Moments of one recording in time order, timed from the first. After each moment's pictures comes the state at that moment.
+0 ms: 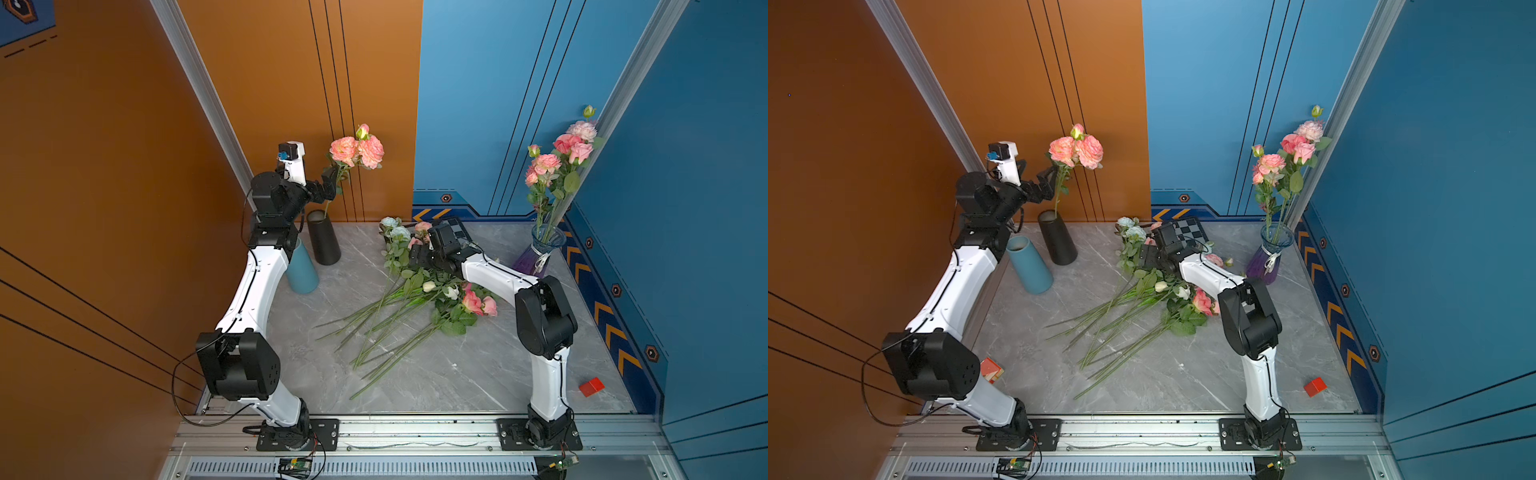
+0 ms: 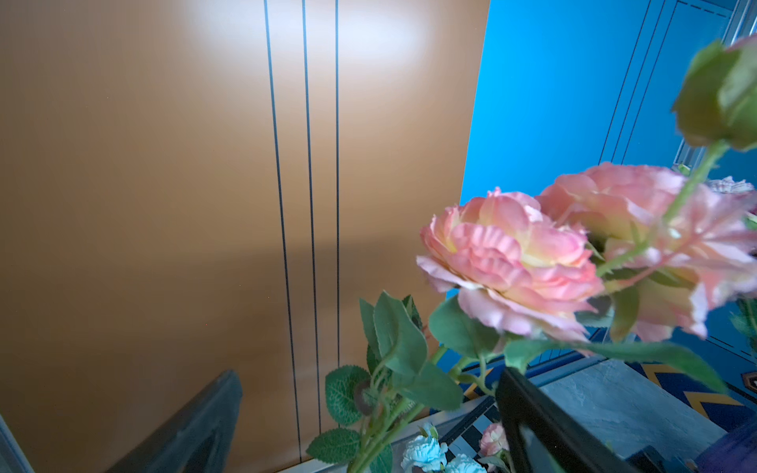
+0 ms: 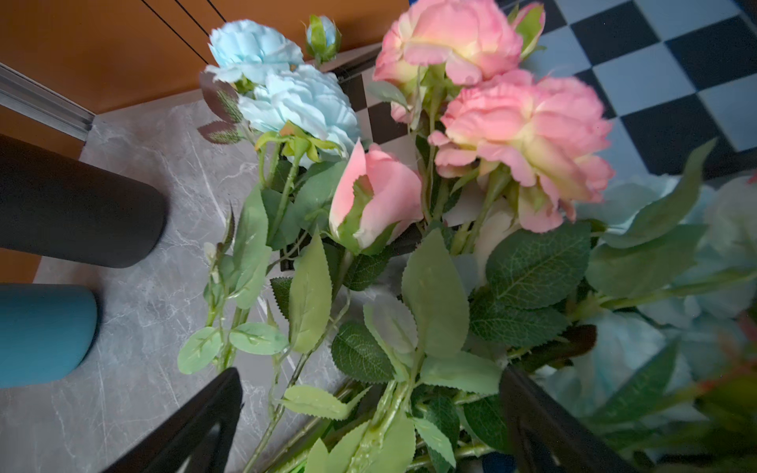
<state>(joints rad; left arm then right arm) 0.00 1.60 1.59 0.14 0.35 -0.09 0.51 2.06 1.59 -0.30 0.03 0.53</state>
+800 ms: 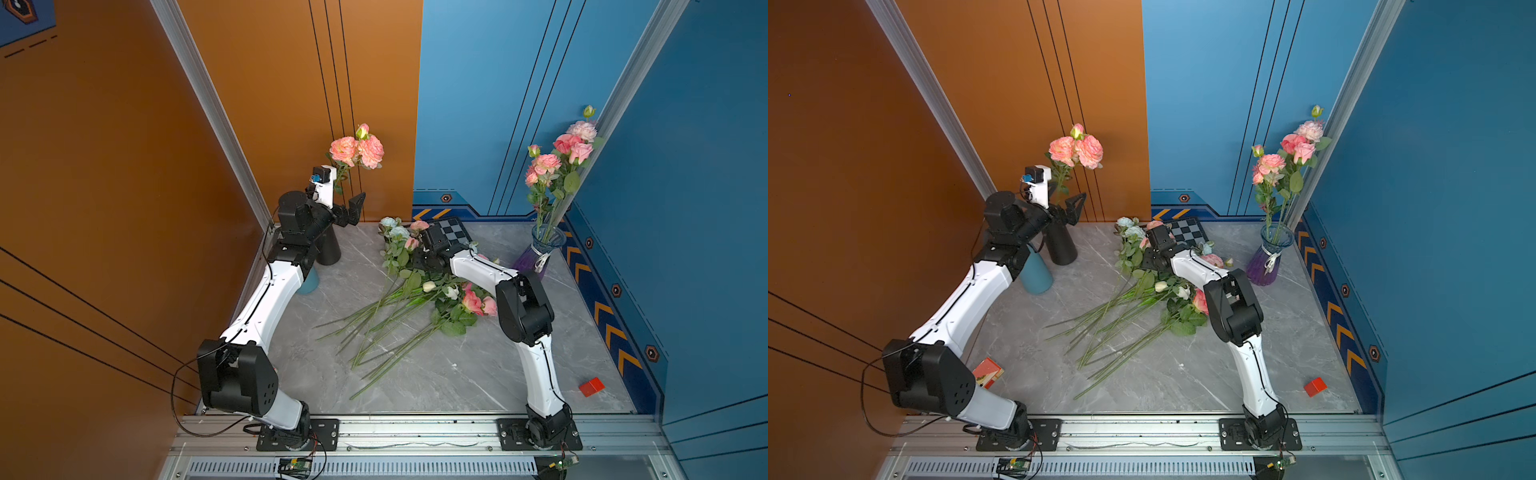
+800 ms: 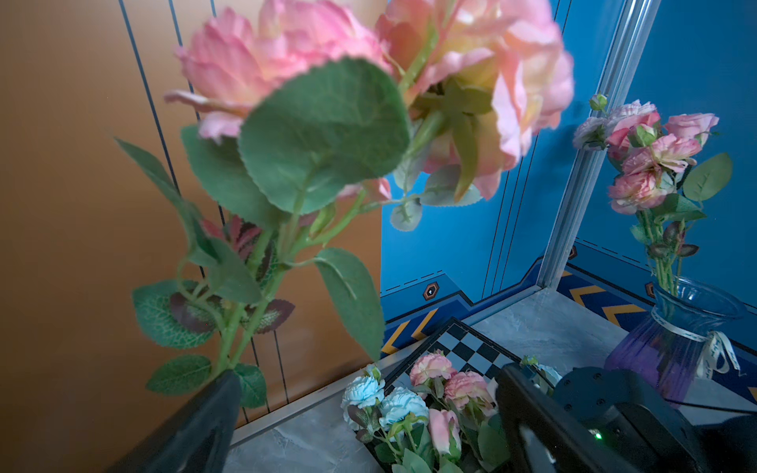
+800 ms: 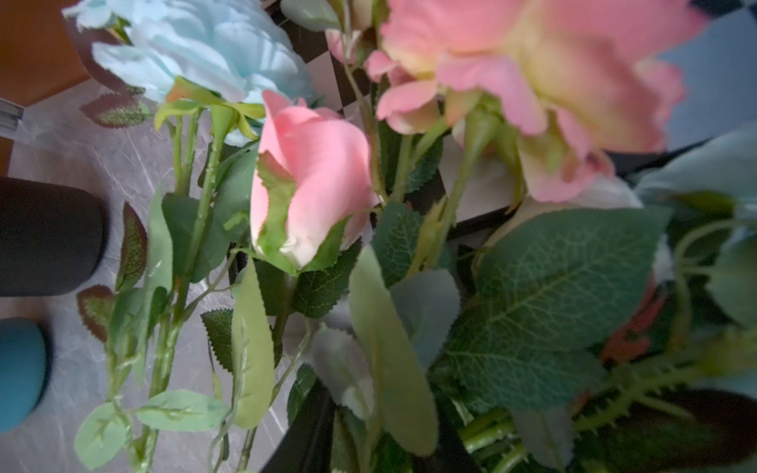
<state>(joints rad) -0.14 1.51 1.38 0.16 0.35 -0.02 0.50 2.23 1.76 -0.39 0.02 0.61</state>
